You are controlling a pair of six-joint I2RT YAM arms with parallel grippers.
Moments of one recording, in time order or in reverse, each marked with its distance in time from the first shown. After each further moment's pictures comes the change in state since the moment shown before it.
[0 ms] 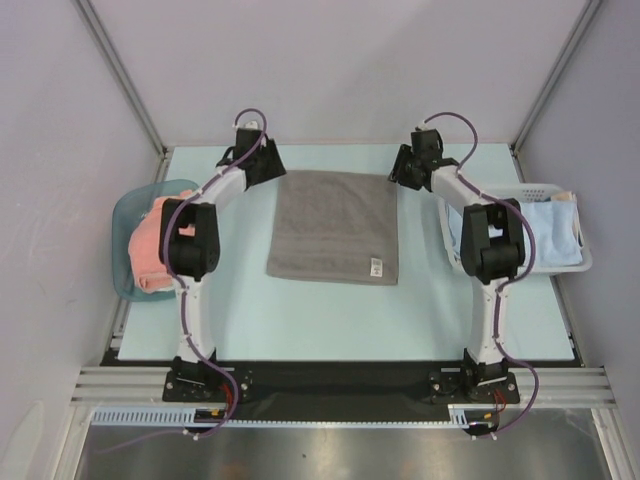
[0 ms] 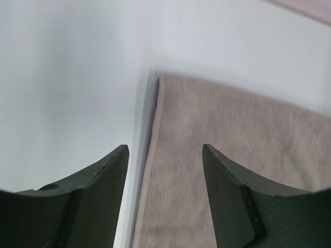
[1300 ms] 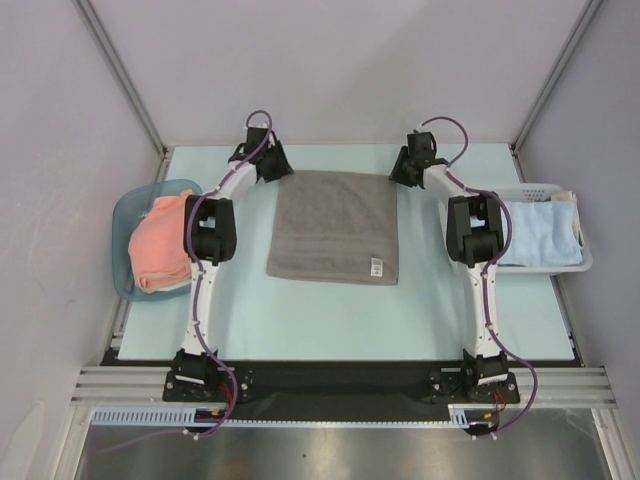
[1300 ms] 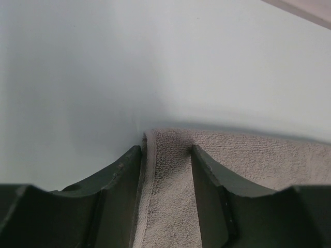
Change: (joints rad) left arm 0.024 0.408 0.491 -0.136 0.114 -0.034; right arm -0.035 0.359 0.315 0.029 0.012 0.024
